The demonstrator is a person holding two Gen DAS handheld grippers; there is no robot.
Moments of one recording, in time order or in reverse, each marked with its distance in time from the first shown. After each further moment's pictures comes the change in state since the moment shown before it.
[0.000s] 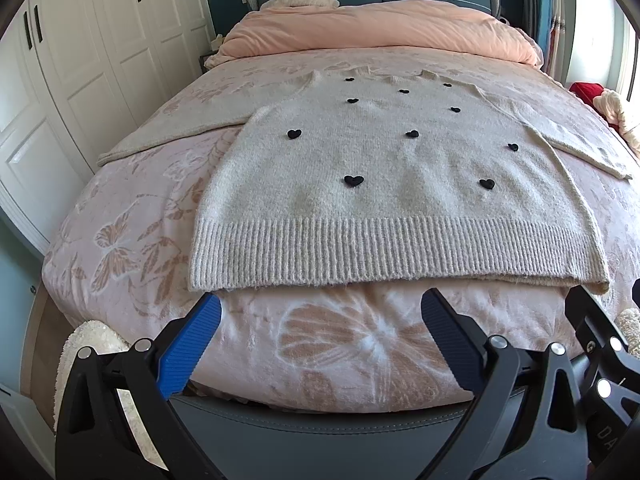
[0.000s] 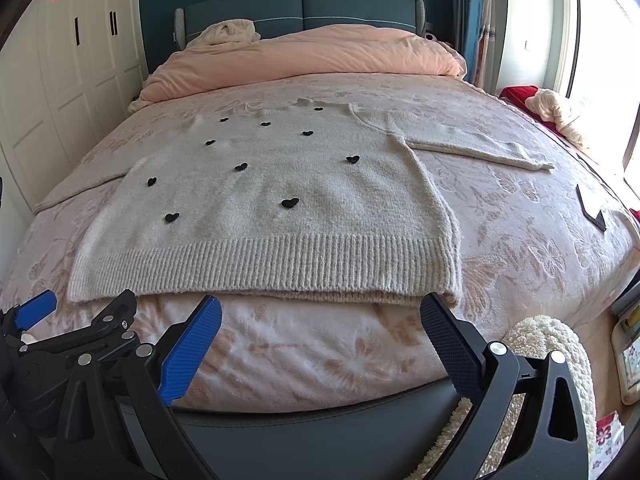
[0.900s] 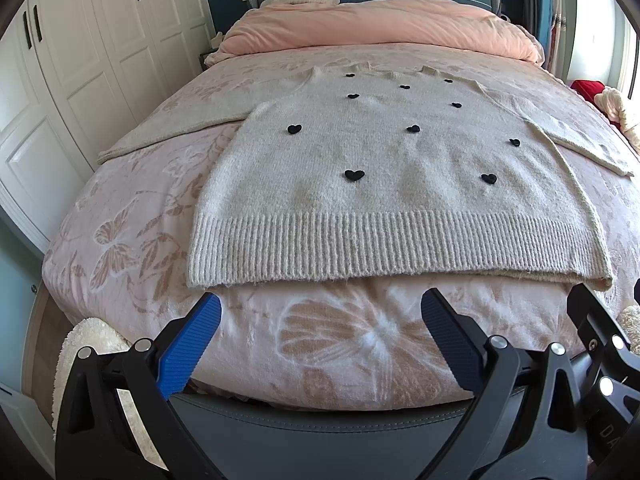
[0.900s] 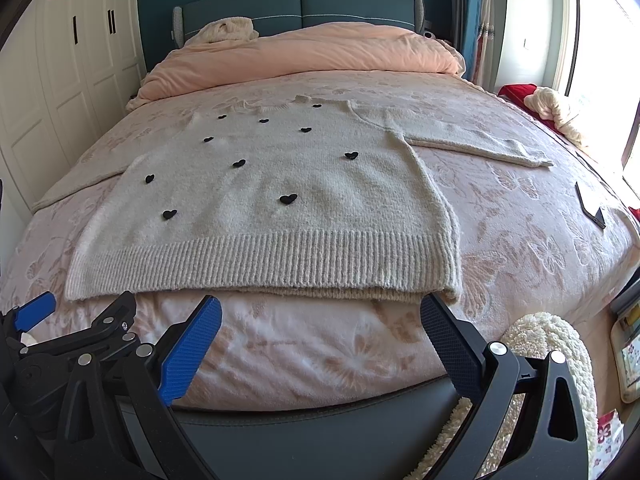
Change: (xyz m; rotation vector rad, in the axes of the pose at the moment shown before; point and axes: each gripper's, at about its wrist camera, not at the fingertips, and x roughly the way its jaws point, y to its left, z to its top) left arm 0.002 -0.001 -0.005 0.003 0.002 0.005; right arm 0.001 -0.001 -0.002 0.001 0.004 -0.001
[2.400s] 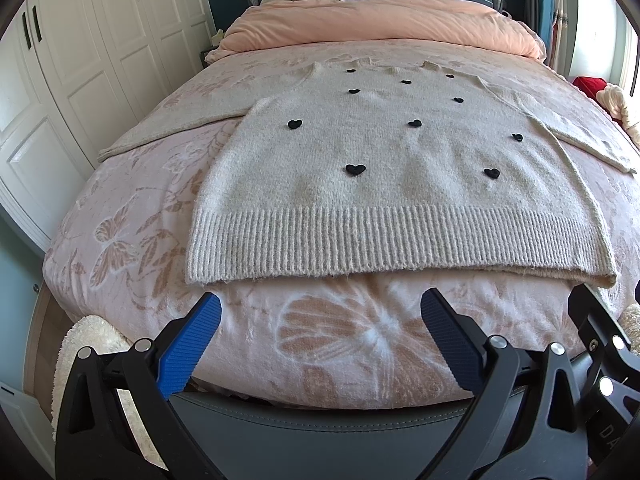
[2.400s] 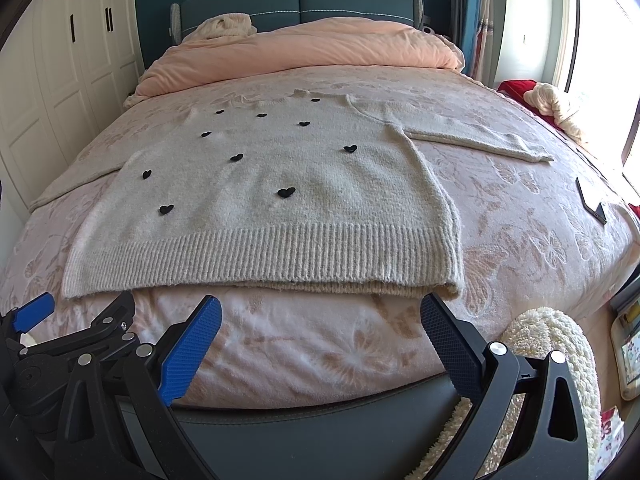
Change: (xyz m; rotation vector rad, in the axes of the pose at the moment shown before) left arm 0.006 0.003 -0.006 0.003 0.012 0.004; right arm 0.005 -0.006 -0.010 0.004 0.016 0.002
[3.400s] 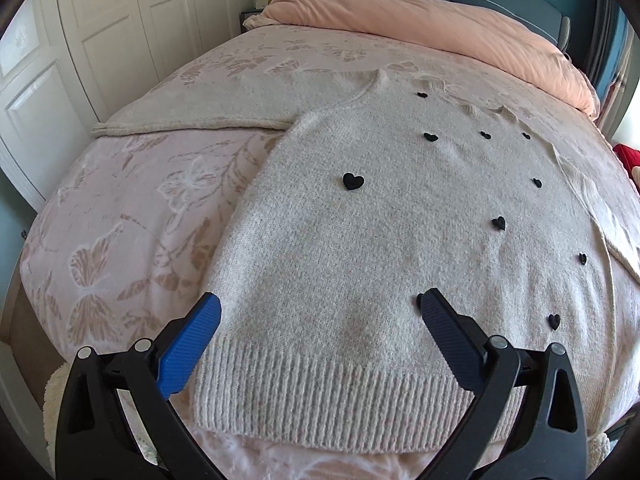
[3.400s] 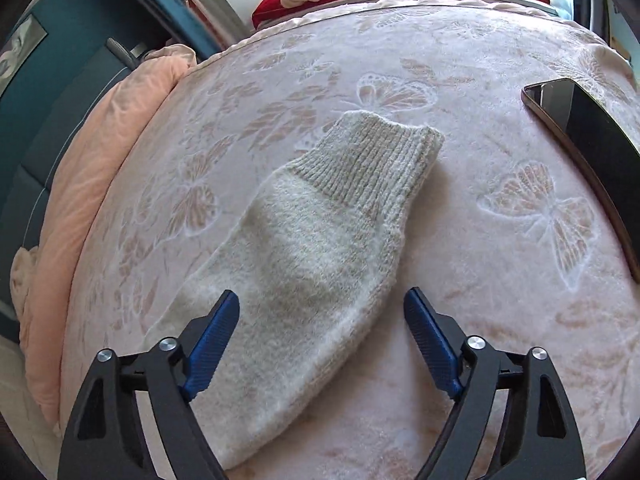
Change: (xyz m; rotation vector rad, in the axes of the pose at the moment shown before) left arm 0.083 0.053 0.111 -0.215 0.103 0.005; right arm 0.278 -0.444 0.220 0.942 0.037 -0.230
